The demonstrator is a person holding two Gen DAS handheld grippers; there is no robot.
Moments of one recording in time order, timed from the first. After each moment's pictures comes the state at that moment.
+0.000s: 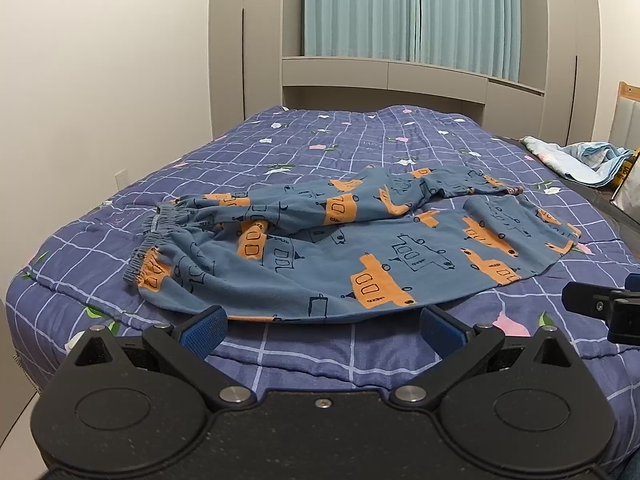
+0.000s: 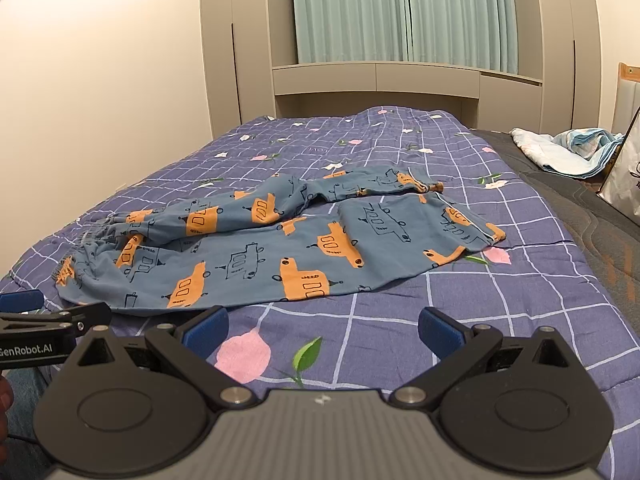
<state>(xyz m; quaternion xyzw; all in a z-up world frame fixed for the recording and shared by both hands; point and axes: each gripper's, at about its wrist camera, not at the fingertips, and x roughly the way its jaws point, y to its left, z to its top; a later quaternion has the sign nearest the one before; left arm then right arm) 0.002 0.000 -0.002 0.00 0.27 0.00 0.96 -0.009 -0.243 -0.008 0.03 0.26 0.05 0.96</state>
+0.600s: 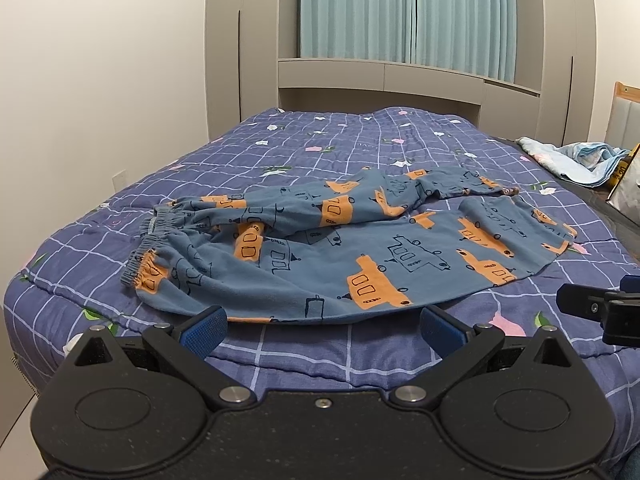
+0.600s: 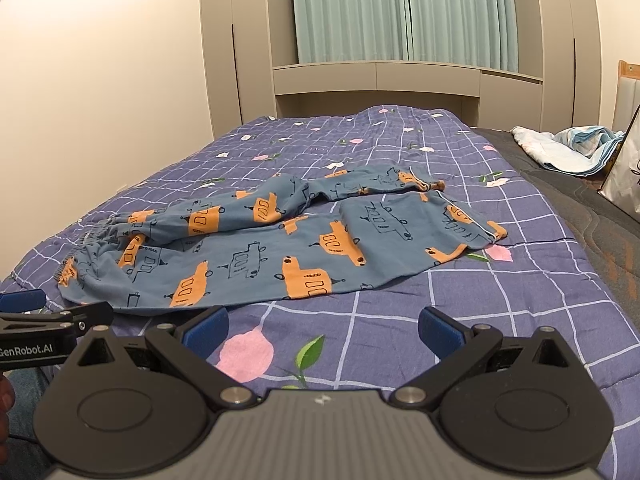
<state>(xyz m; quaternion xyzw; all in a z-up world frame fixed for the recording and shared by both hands) 0.001 0.000 0.000 0.00 0.26 0.00 0.96 -0.010 -0.241 -0.008 0.04 0.26 0.06 0.96</state>
